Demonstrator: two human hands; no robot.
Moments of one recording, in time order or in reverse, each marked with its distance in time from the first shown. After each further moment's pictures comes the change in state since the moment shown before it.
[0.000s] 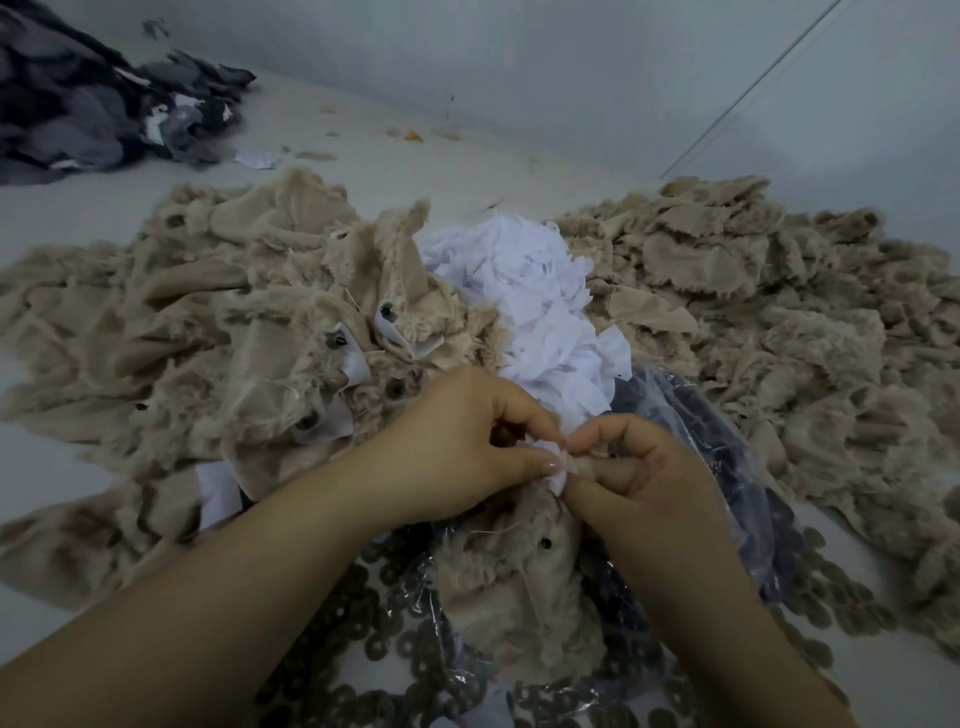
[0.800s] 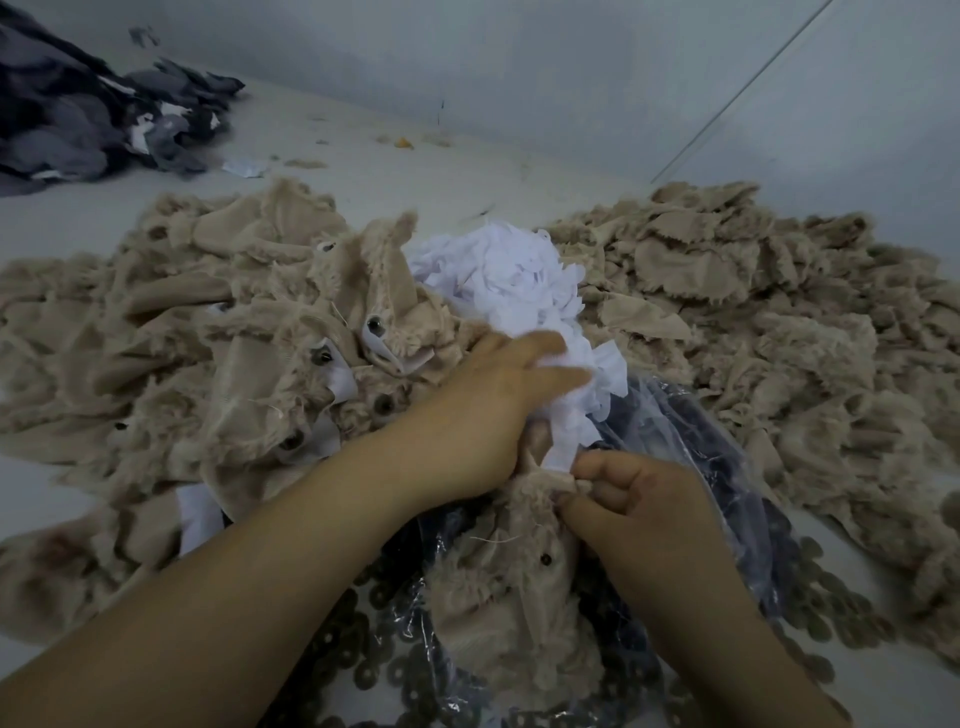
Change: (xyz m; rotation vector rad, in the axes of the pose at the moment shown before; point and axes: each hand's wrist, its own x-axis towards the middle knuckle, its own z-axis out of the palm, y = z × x) left_hand 0.040 -0.017 0.007 0.559 -0.004 0.229; right_hand 0.001 -0.002 -0.002 -0.046 -0.043 0.119
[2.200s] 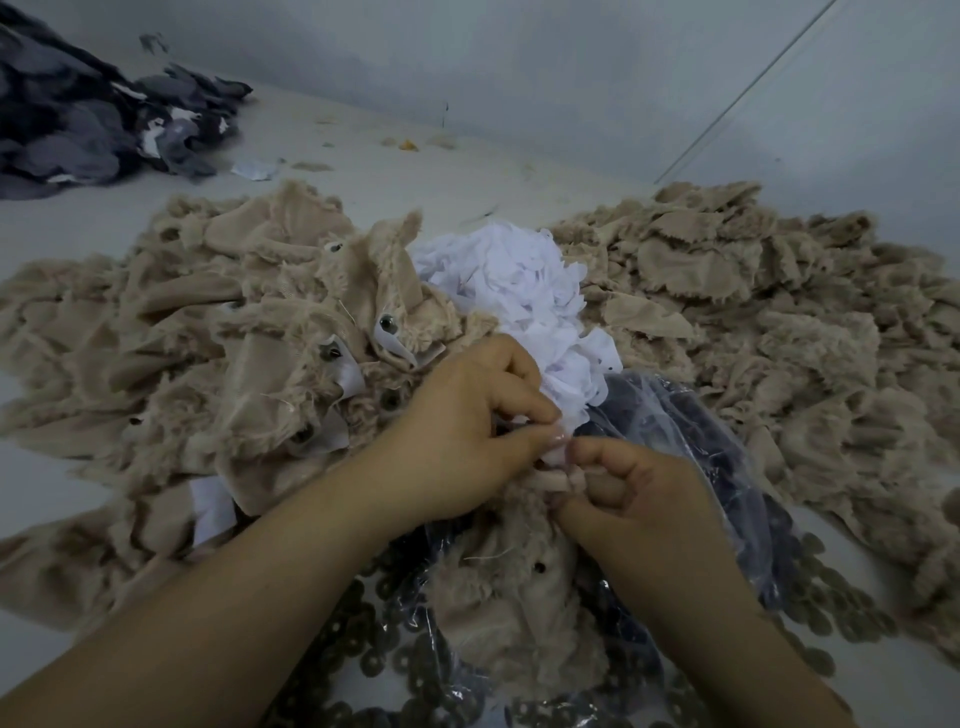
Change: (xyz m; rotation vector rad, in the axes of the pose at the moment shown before) left_hand -0.028 0.032 -0.024 -0.485 0.155 -0.146; right_hand -0.007 -0.009 0.001 -0.039 -0.022 -0.048
